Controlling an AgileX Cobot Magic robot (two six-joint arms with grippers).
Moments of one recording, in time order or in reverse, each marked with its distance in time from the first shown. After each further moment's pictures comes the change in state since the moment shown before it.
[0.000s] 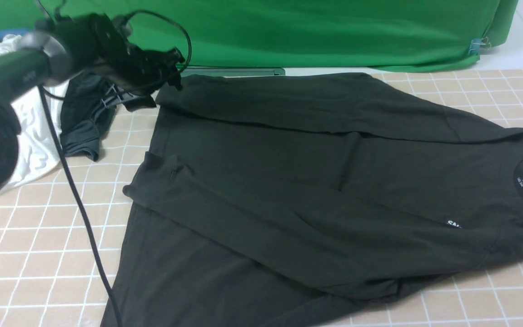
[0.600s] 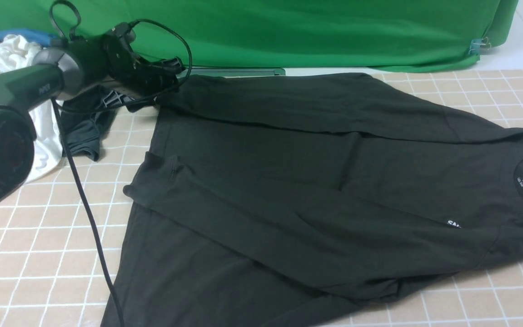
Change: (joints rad) right arm 0.000 0.000 0.000 0.000 -0.010 0.004; left arm 0.002 0.059 -0.009 0.062 -0.121 0.026
